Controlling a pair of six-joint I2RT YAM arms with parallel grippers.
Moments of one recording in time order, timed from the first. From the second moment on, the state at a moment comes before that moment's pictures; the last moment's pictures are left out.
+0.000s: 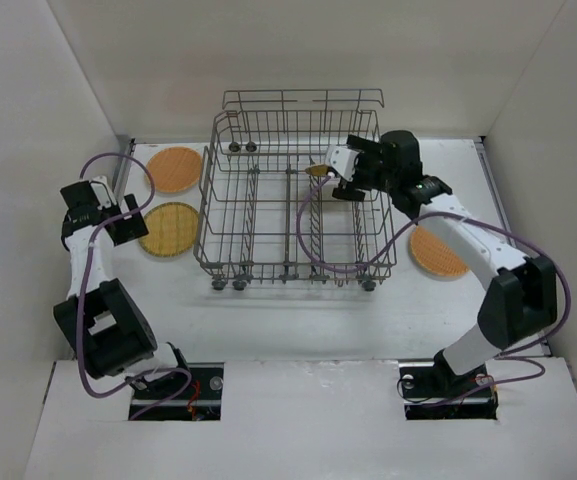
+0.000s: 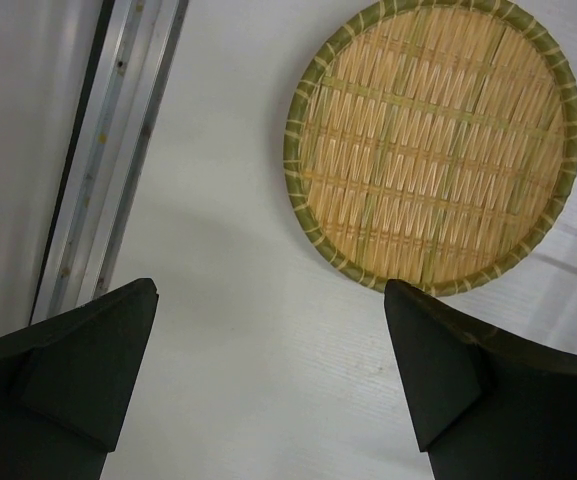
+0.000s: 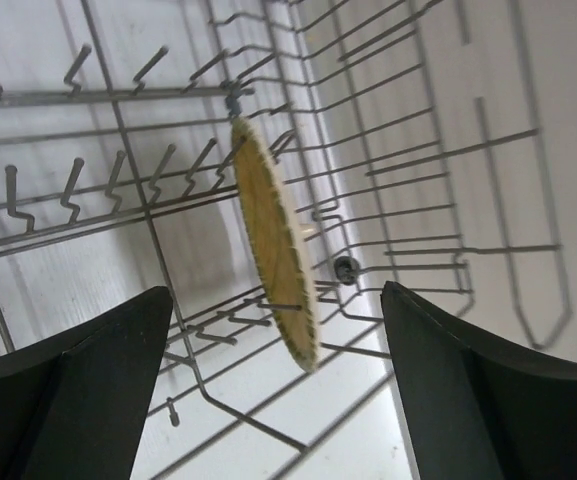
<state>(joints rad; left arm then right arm) 0.48 1.41 1.06 -0.52 0.13 0.06 0.41 1.59 1.35 -0.19 -0.33 -0.99</state>
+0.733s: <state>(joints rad) 0.45 1.80 1.50 -0.46 0.43 -0.12 0.51 1.31 1.33 -0.28 -0.13 -0.89</state>
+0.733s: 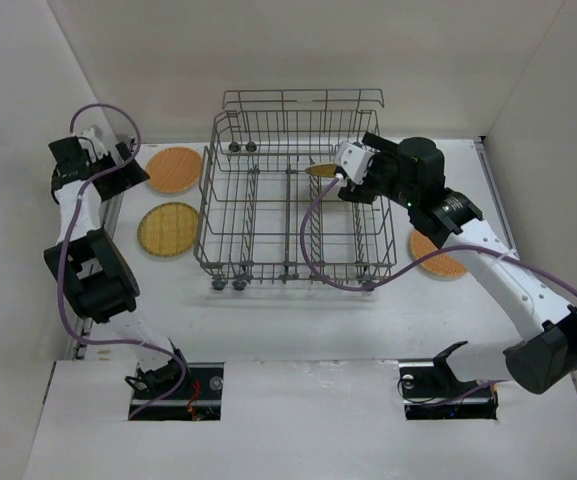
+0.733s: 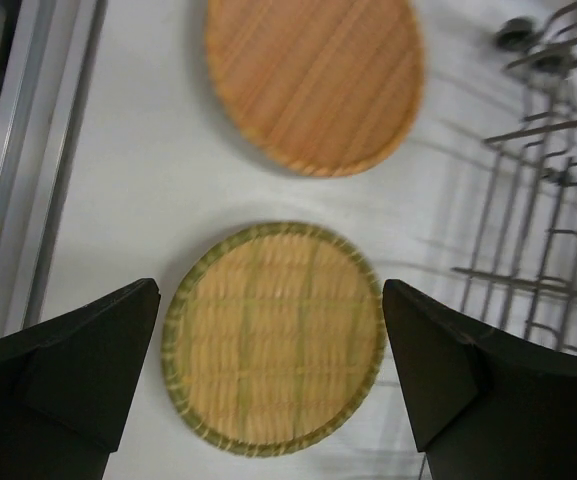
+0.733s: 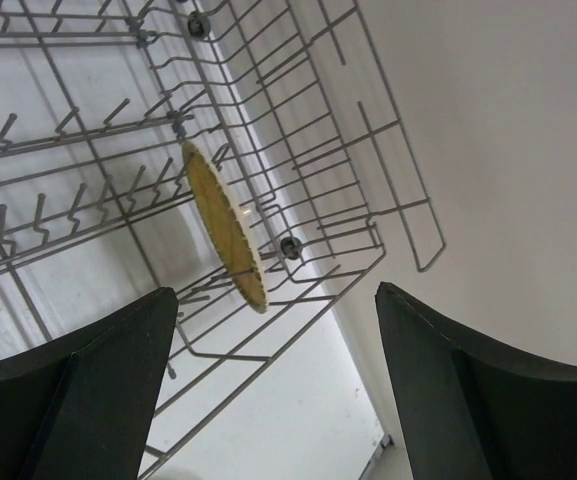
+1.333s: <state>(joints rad) 0.44 2.10 1.69 -0.42 0.59 -0.25 0.53 1.33 1.35 -0.36 -0.09 -0.88</state>
